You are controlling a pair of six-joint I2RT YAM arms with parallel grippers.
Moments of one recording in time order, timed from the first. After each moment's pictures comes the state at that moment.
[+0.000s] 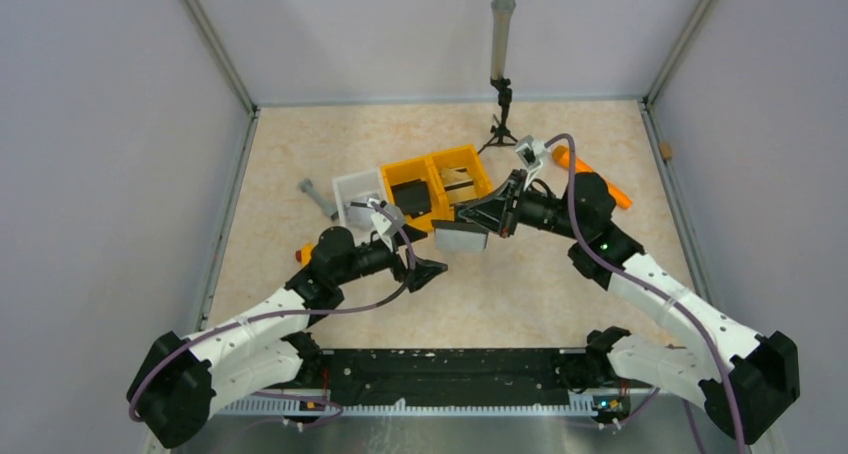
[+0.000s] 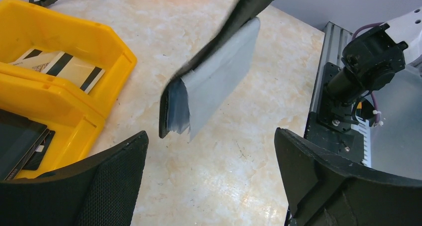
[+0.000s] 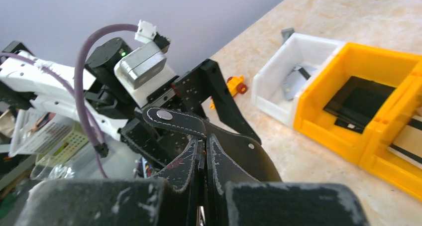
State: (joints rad) left arm -0.69 0.94 0.38 0.48 0.48 -0.22; right arm 0.61 0.98 0.78 0.22 -0.57 0.51
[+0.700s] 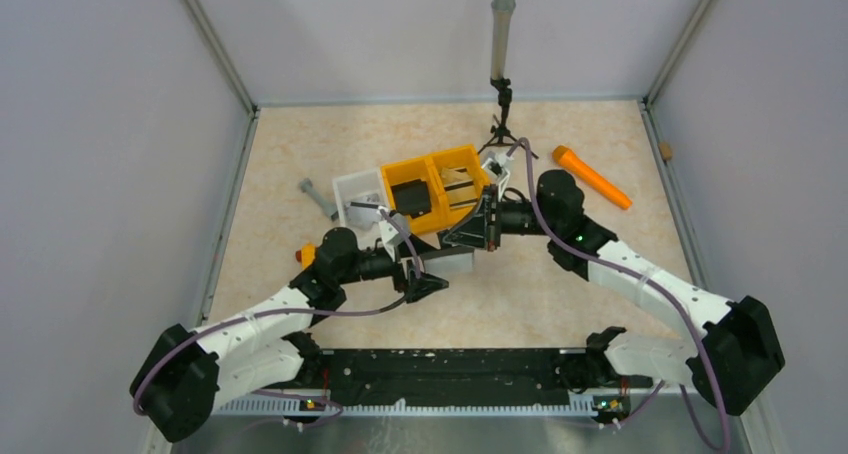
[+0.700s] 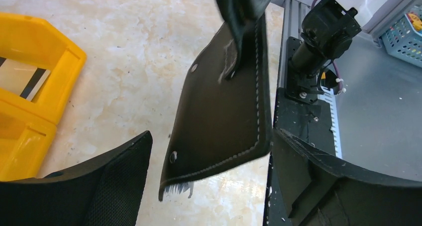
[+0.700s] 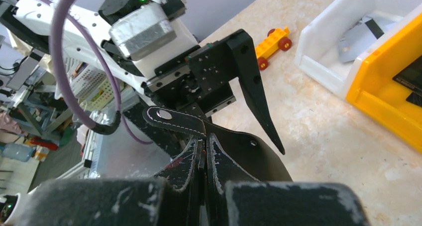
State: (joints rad) left arm -0.69 0.98 0.36 0.53 0.67 -0.21; right arm 0.65 1.12 0.77 0.25 -0.80 0.52
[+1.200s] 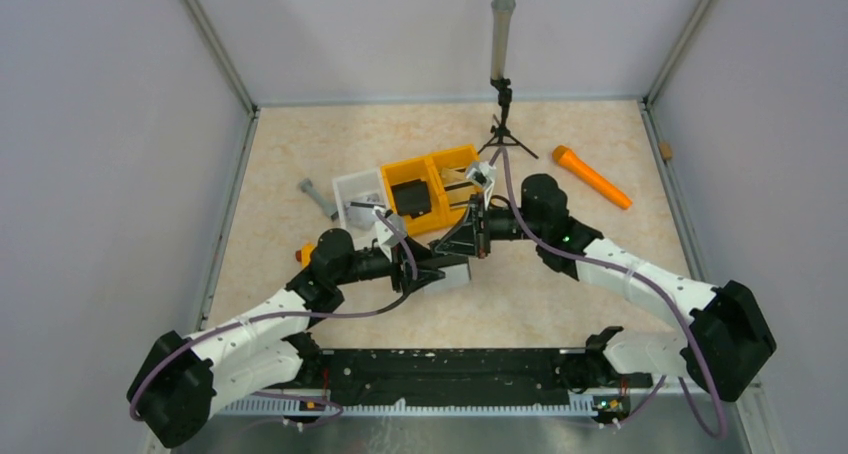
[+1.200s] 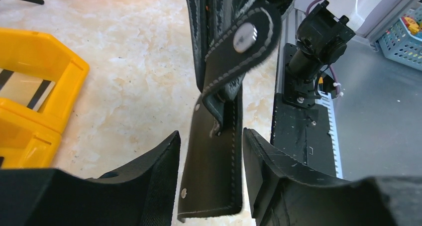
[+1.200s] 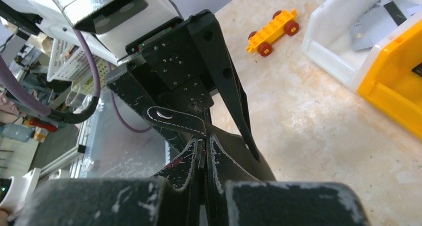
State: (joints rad) left arm -0.69 0.94 0.36 0.52 0.67 -0.21; right arm 0.71 1.20 0.77 0.25 -0.80 0.46
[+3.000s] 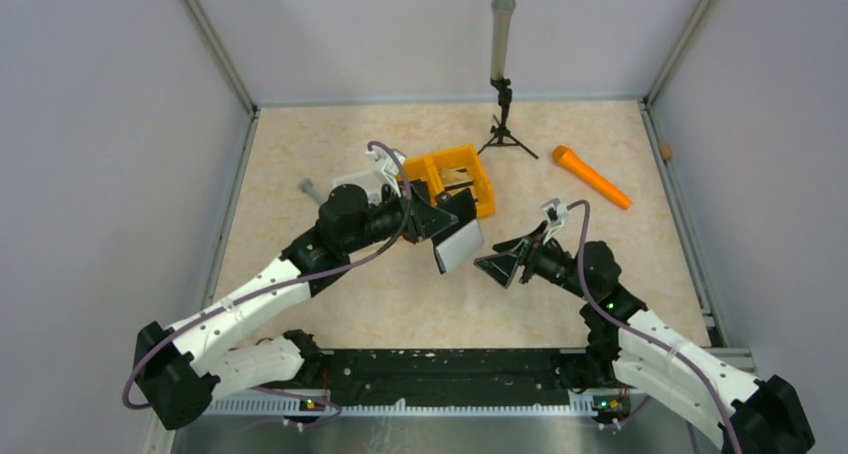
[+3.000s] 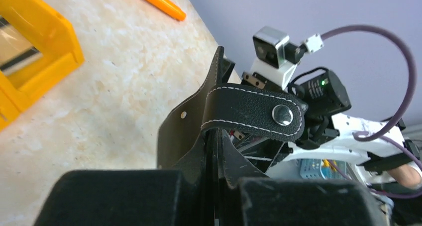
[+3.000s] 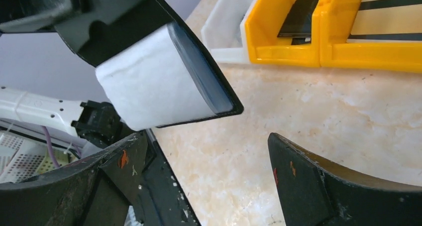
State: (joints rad) left arm -0.76 1.04 0.78 0.15 0.33 -0.78; right arm 0.61 0.66 0.24 0.37 -0.36 0.64
